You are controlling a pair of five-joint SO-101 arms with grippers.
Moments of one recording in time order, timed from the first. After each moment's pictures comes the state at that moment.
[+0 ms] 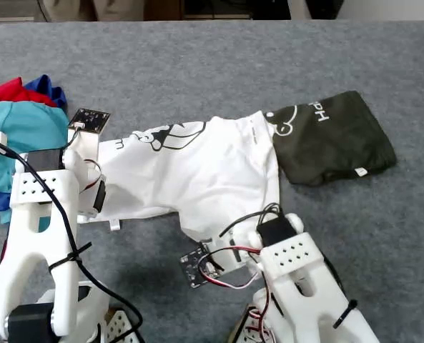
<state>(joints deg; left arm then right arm) -9.4 -27.5 37.0 81.6 -26.9 -25.3 -50.5 73.9 69.8 84.6</state>
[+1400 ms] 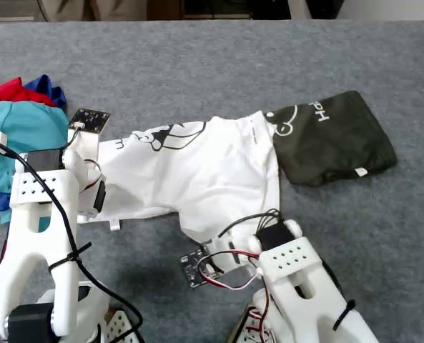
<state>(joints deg) -9.4 -27.5 37.0 81.6 -26.9 -25.3 -50.7 79.0 59.2 84.6</state>
